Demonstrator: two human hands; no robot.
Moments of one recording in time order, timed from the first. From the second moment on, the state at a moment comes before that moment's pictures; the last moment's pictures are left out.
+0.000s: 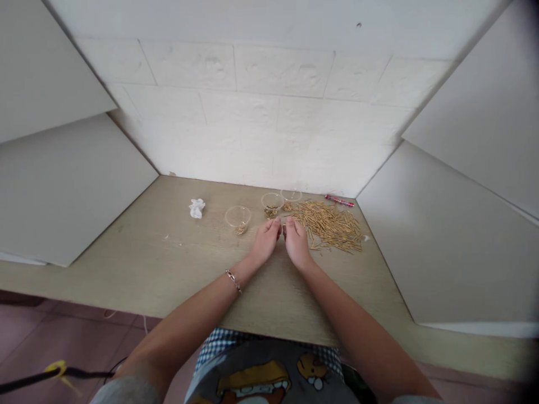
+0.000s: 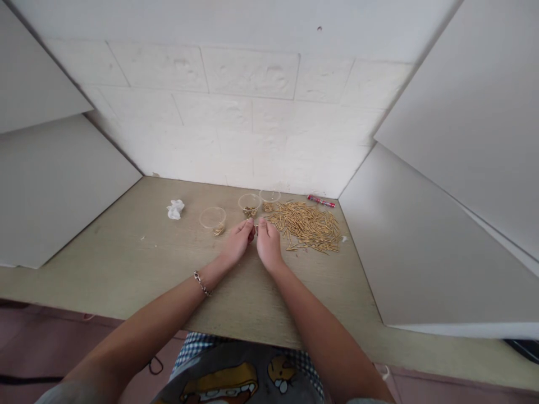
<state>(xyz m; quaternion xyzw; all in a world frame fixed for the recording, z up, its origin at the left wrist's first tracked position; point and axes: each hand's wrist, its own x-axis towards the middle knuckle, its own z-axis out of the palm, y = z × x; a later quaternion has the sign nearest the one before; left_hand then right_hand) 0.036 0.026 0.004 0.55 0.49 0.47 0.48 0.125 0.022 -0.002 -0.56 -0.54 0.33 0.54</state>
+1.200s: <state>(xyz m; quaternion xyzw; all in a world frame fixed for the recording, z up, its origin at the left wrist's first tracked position) 0.034 0.026 0.004 0.58 0.46 0.47 0.48 0.128 0.024 -0.001 -0.54 -0.53 0.37 0.54</state>
